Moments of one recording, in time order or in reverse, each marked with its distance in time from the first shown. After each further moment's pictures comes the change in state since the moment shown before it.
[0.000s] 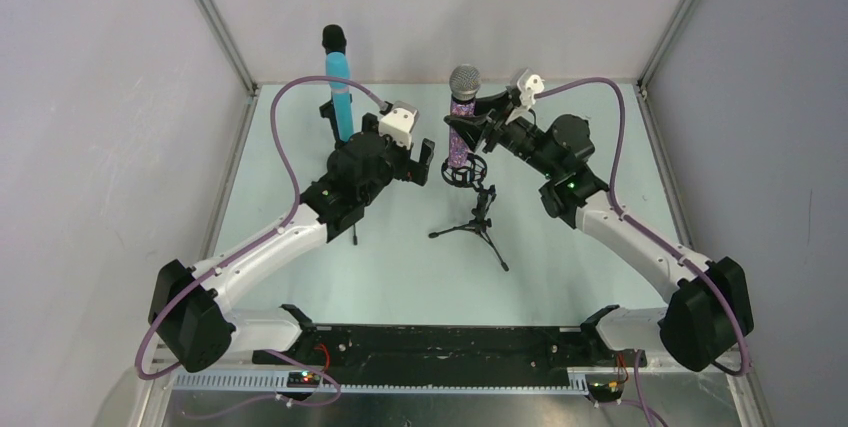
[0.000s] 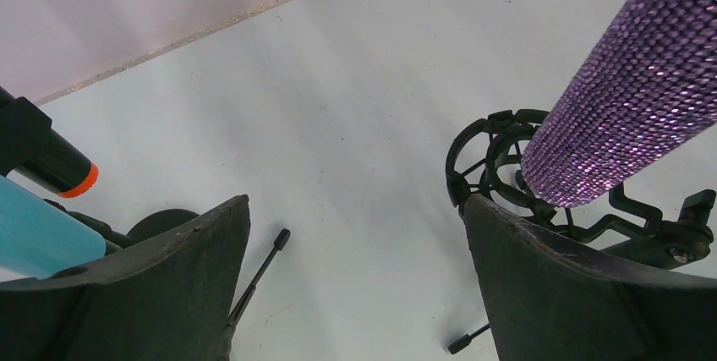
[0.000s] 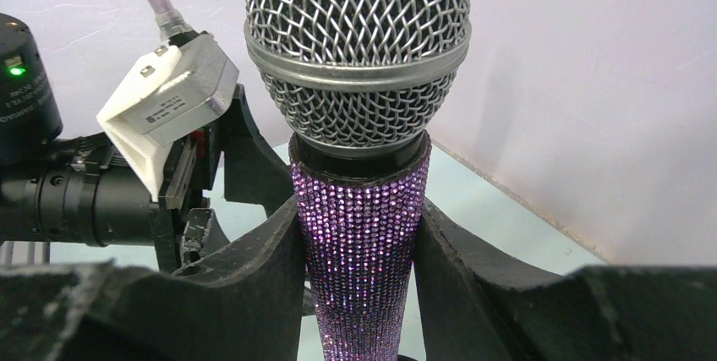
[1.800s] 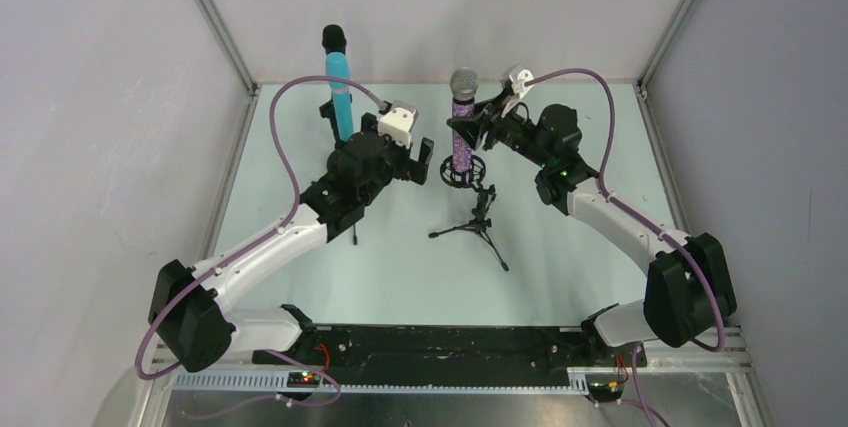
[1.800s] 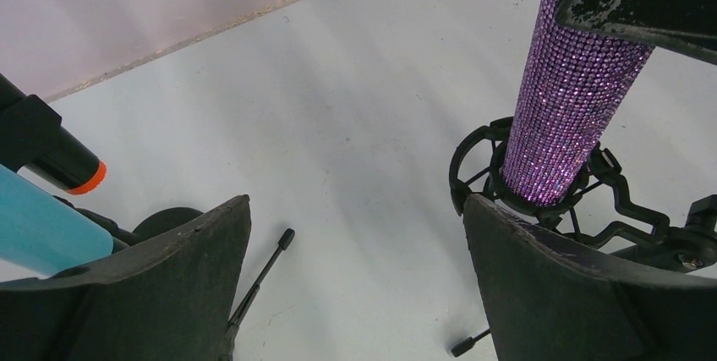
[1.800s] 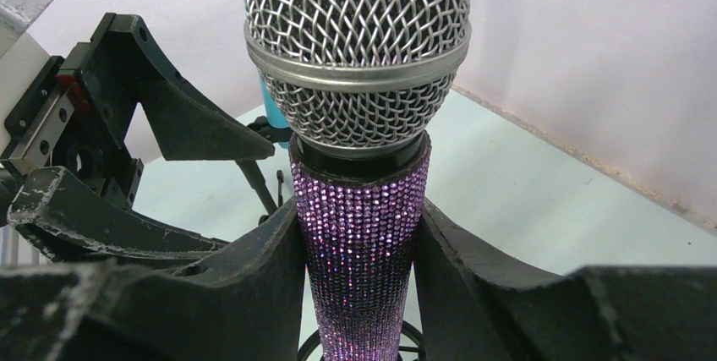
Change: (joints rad) left arm 0.000 0.000 0.000 0.003 -0.012 0.000; right arm -0.074 0.126 0.019 -0.040 -0.044 0.067
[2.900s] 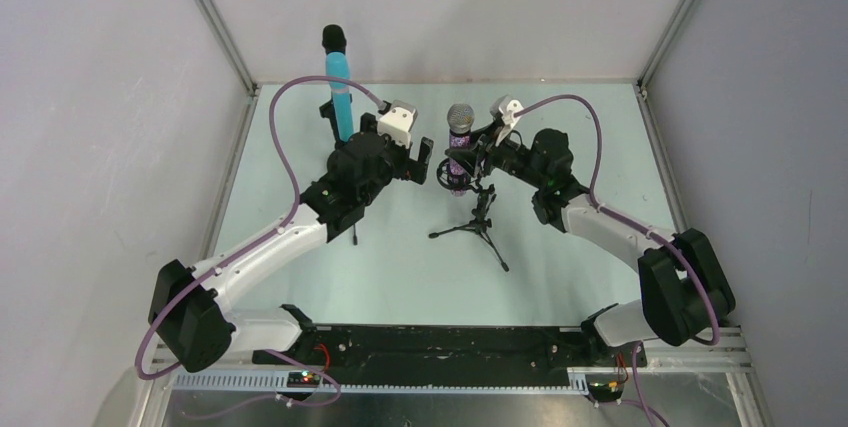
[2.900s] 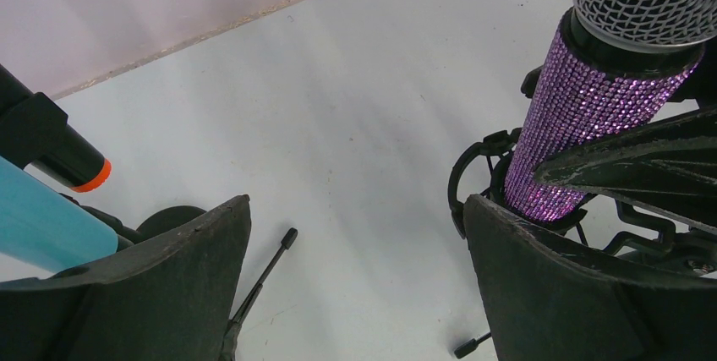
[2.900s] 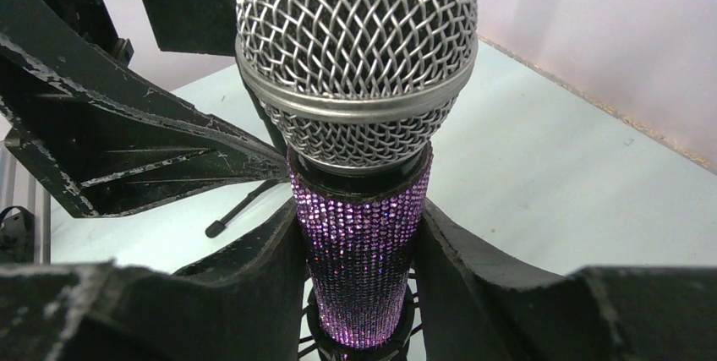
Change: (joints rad) left arm 0.000 0.000 0.000 0.000 -0.014 0.000; right arm 0.021 0.010 -0.182 0.124 -0.064 -0.060
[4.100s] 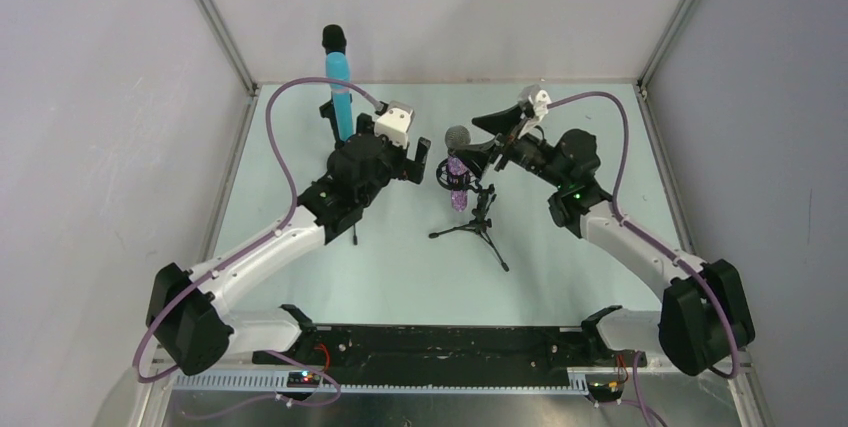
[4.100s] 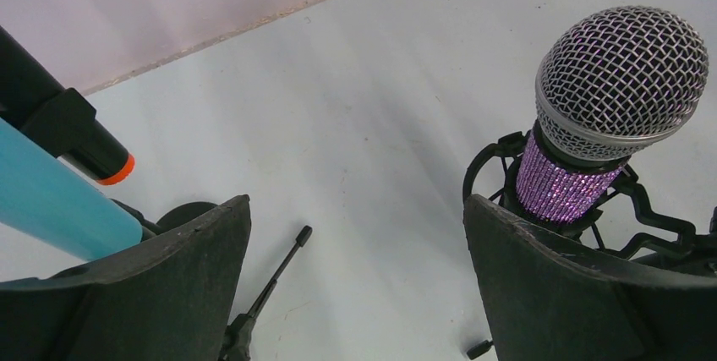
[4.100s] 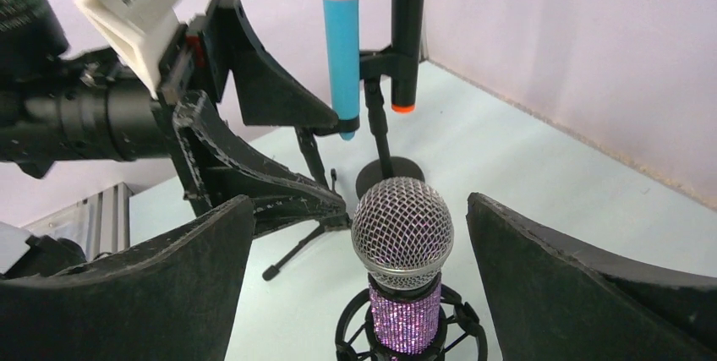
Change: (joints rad) left arm 0.000 -0.013 -0.008 0.001 -0.032 0.013; right arm -0.035 -0.135 -0.002 0.012 -0.046 0.154
